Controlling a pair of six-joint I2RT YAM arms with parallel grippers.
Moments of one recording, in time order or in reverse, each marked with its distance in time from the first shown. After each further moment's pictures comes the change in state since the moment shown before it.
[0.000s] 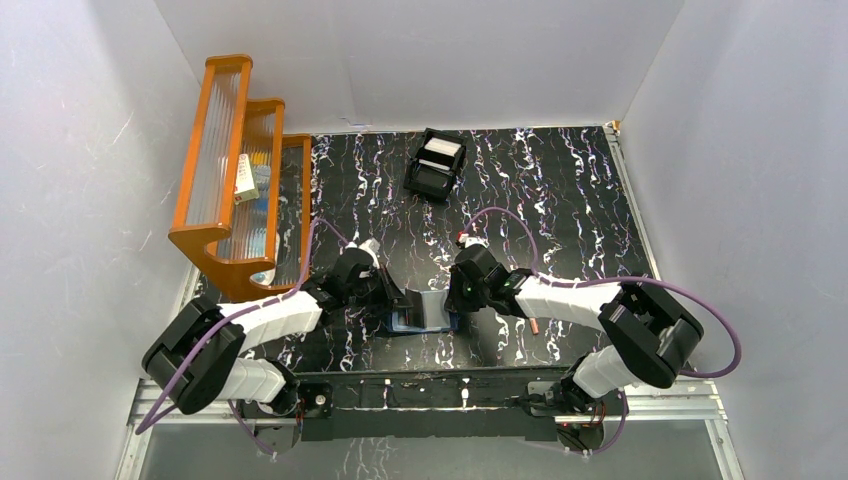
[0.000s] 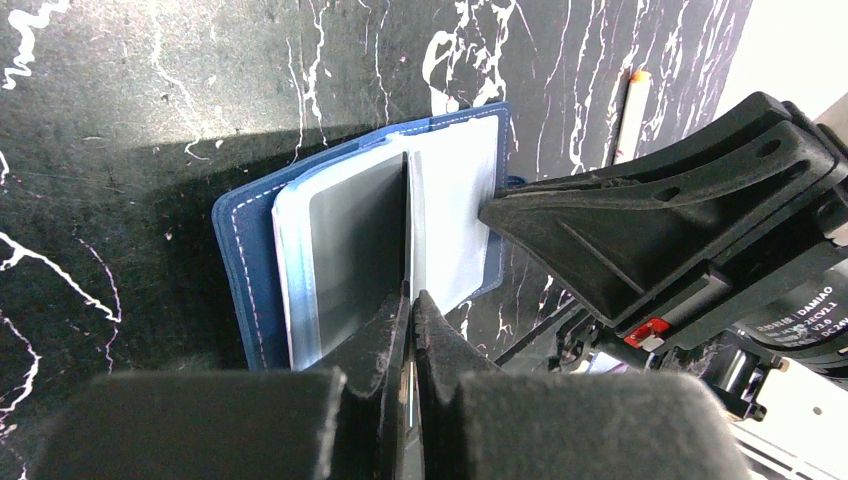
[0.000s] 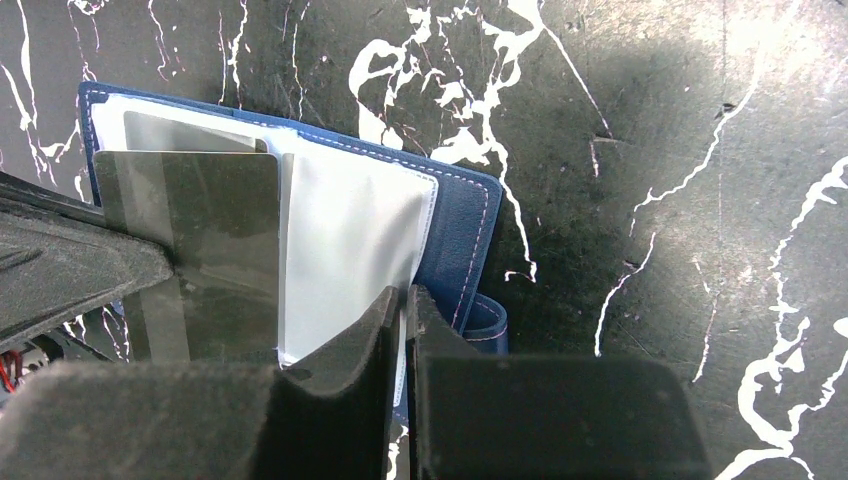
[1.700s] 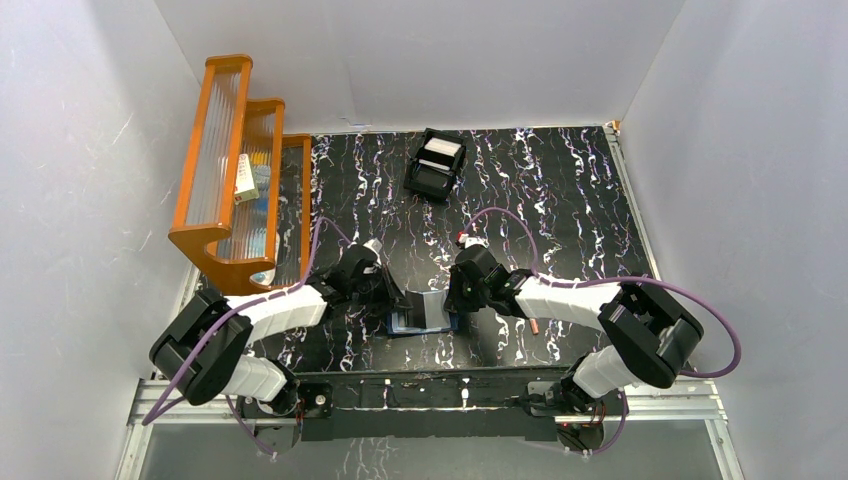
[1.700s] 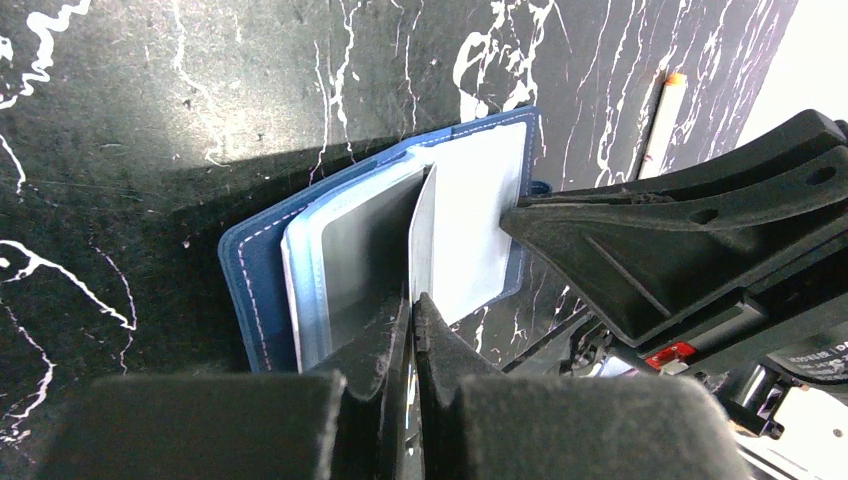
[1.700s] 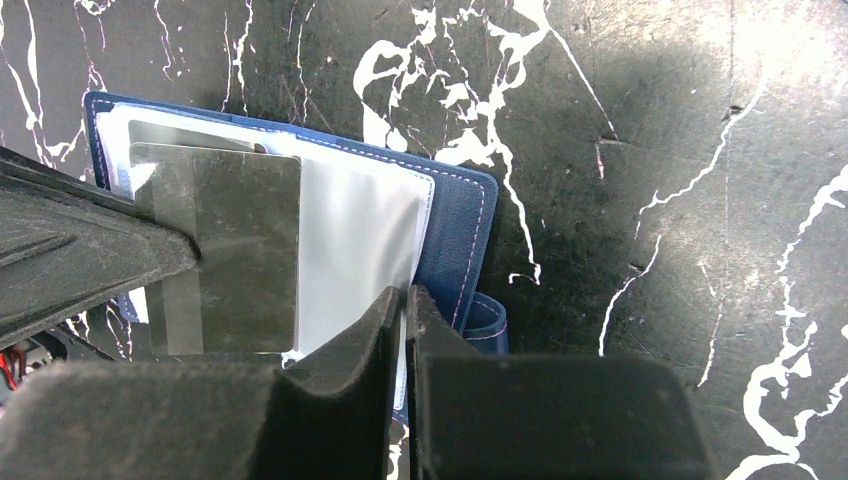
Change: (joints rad) left arm 0.003 0.051 0.033 -0.047 0.002 0.011; right arm 0.000 0.000 -0.005 0.014 -0.005 0.000
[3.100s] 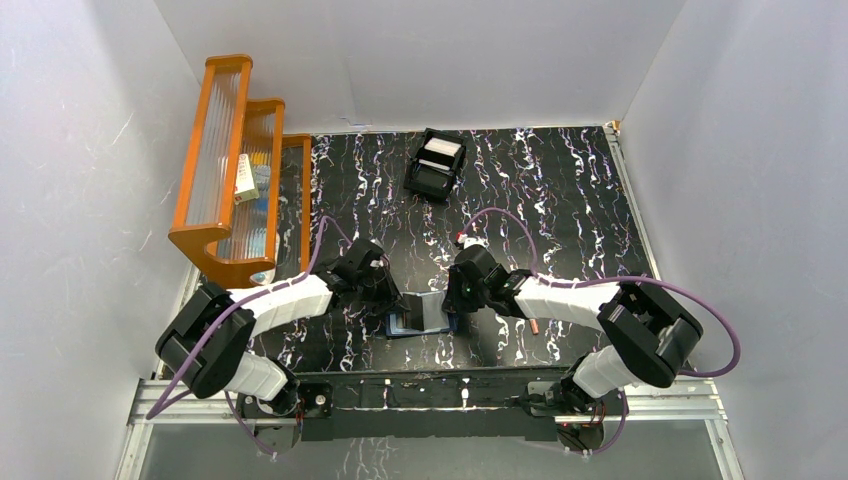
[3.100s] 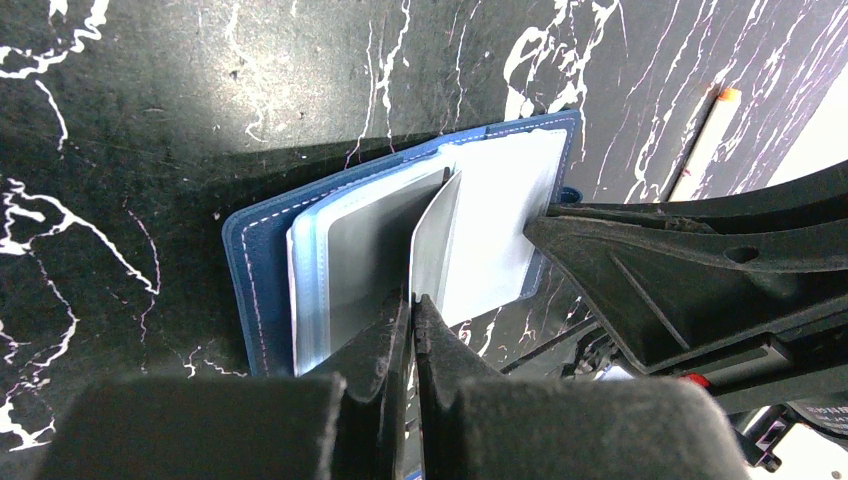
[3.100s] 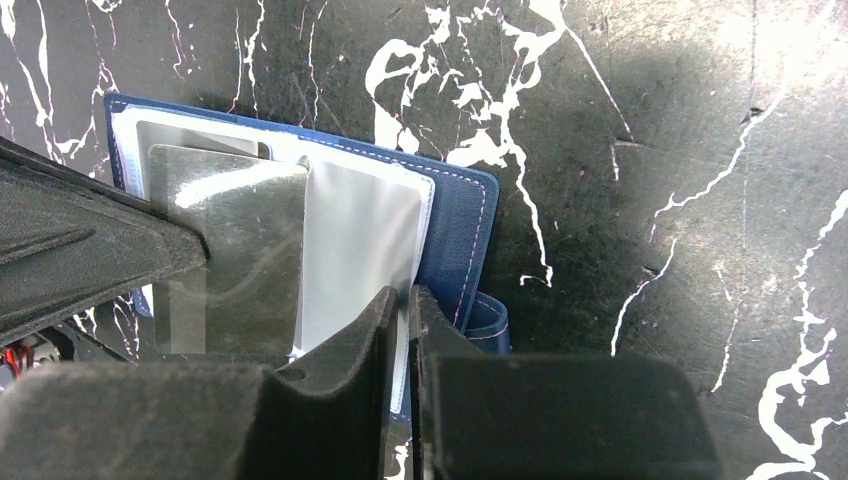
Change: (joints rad) left arm 0.003 0.042 0.112 -0.216 -0.023 -0.028; right arm 0.000 0.003 0.000 0.009 -0.008 0.003
